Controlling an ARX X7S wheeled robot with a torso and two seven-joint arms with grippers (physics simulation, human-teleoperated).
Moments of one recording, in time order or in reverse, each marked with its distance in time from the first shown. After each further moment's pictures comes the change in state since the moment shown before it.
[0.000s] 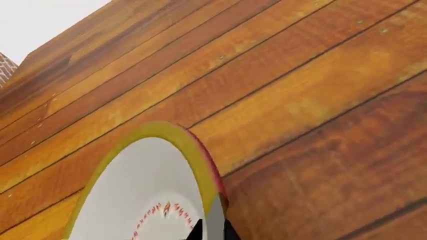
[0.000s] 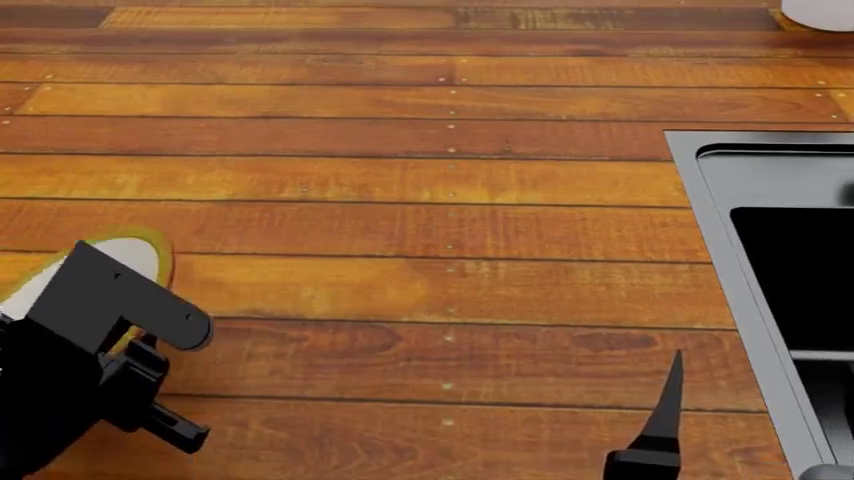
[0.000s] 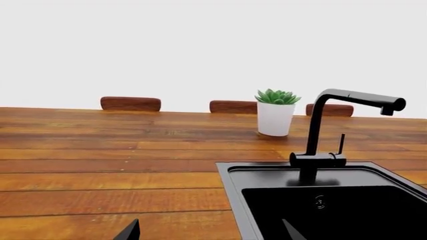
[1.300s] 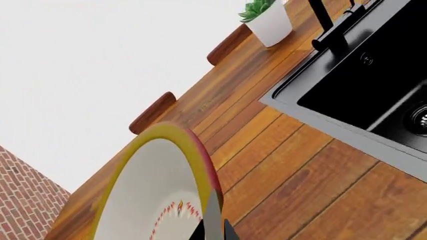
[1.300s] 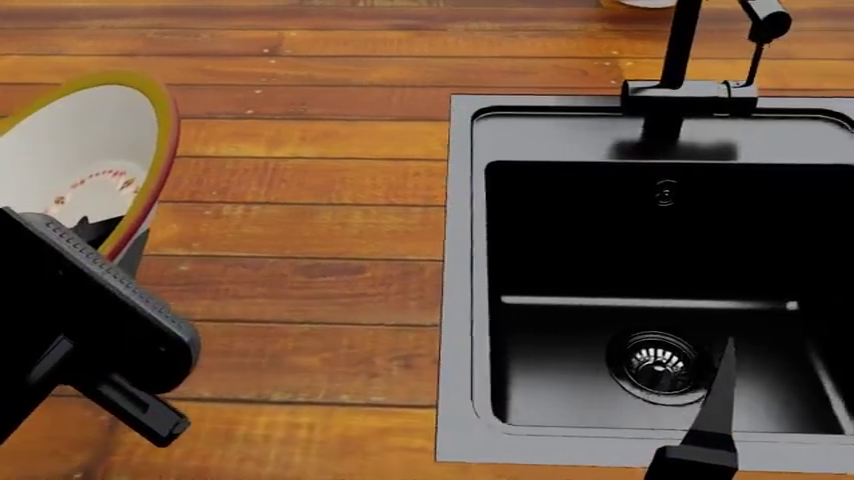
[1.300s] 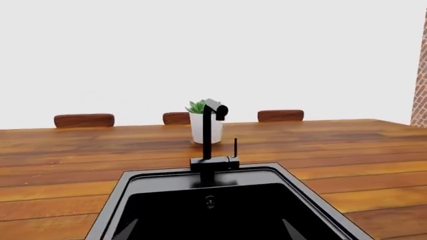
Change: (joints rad) left arm -0.285 -0.156 0.029 0.427 -0.650 -0.160 -0.501; right arm -0.040 0.047 0.118 -0.038 0.138 -0.046 0.062
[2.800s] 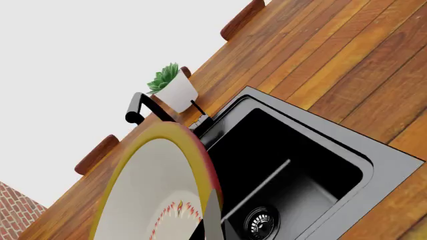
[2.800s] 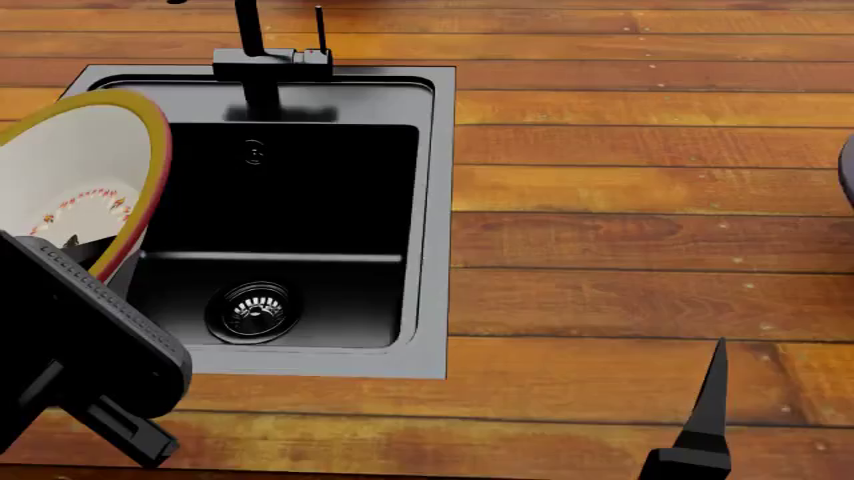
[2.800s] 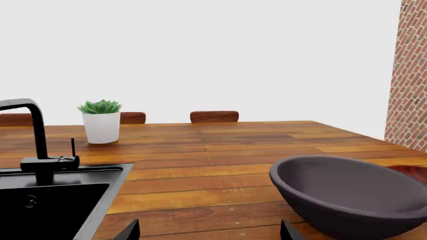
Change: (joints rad) left arm -0.026 -0.077 0.075 -0.011 -0.143 0.071 -0.120; right arm -0.017 0.046 -0.042 0.015 0.007 -0.063 0.025
